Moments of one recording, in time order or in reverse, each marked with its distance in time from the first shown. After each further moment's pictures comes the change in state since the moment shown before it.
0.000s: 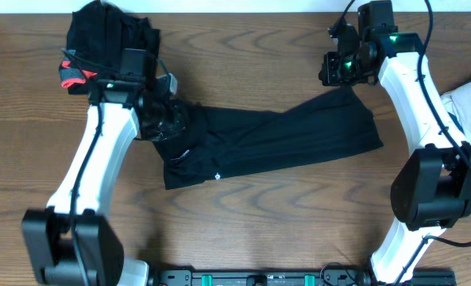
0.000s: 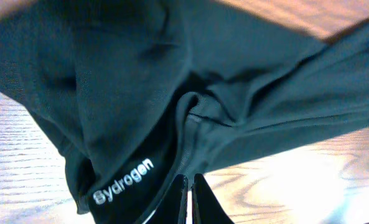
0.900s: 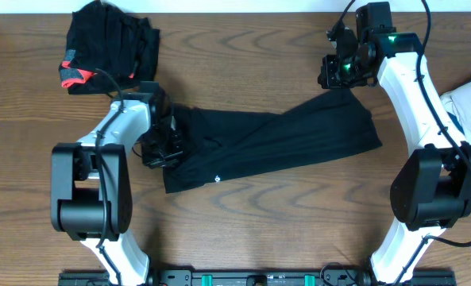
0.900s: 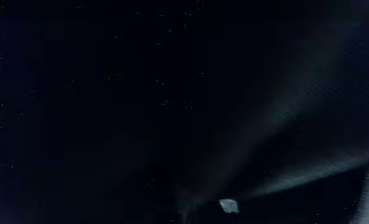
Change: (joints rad) left arm 0.066 0.259 -0.149 0.034 -0.103 0.023; right arm 0.004 0.000 0.000 -0.037 -0.003 0.000
